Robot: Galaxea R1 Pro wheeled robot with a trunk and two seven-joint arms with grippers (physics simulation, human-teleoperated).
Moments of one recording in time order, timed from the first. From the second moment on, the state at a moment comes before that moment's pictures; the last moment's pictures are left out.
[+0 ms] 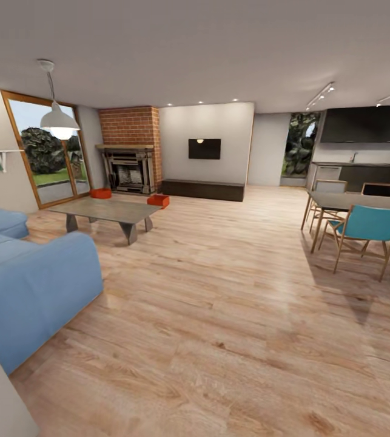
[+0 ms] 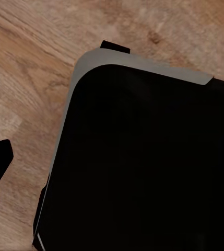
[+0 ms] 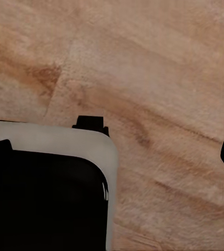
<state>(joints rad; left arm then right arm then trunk) 0.00 0.01 0.04 -0.07 0.25 -0.06 0.01 -0.14 -0.07 0.14 0.02 -0.07 -0.19 0.02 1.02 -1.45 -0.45</state>
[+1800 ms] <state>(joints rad) 0.00 0.01 0.05 -0.07 0.25 -0.07 0.01 -0.14 -0.07 0.14 0.03 -0.07 -0.18 0.02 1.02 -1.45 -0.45</state>
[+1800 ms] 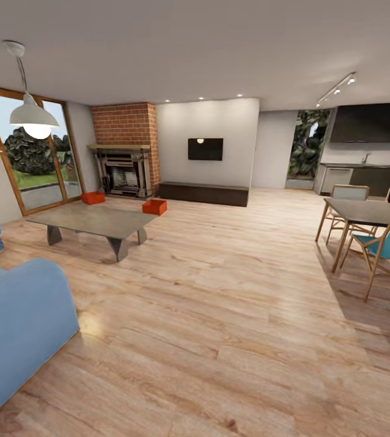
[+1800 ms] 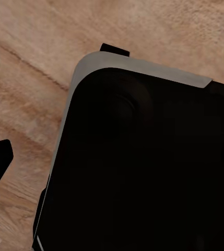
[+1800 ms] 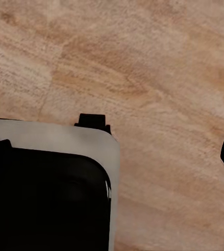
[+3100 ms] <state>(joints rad) 0.00 0.01 0.05 -0.07 0.25 -0.07 0.01 -0.14 -0.07 0.14 0.03 -0.07 -0.18 0.02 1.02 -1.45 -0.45</state>
